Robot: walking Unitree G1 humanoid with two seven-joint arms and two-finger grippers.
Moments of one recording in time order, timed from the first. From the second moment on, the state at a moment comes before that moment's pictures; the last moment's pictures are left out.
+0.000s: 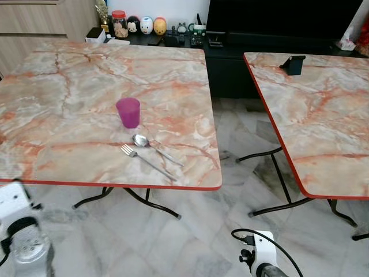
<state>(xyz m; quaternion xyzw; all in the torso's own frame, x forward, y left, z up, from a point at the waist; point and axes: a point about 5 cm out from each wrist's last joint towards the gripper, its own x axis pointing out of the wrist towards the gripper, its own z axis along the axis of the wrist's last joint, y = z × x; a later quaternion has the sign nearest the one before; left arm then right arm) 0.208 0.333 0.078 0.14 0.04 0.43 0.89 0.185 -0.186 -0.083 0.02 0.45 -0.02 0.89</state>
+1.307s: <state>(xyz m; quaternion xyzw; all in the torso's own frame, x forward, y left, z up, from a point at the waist) 0.185 0.244 -0.070 0.00 0.43 0.10 0.90 0.185 -0.185 -0.084 0.03 0.45 -0.02 0.89</state>
